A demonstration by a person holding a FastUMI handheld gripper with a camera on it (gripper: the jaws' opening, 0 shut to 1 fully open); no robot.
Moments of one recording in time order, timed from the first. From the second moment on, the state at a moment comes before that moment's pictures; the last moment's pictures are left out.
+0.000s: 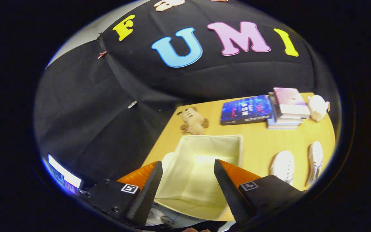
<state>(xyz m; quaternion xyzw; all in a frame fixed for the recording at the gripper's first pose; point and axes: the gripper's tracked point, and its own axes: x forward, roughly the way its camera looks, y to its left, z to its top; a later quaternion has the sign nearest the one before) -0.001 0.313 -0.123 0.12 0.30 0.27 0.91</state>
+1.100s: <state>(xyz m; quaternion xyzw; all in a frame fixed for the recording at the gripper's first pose) 0.017 0.056 -0.342 -0.01 0.48 0.13 0.87</state>
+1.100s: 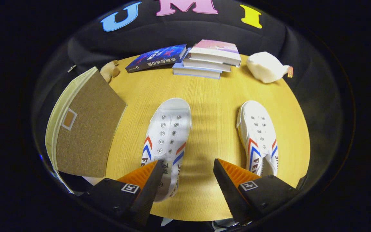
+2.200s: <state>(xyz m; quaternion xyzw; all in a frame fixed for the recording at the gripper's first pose) 0.021 0.089 -0.345 0.11 0.50 0.15 0.85</state>
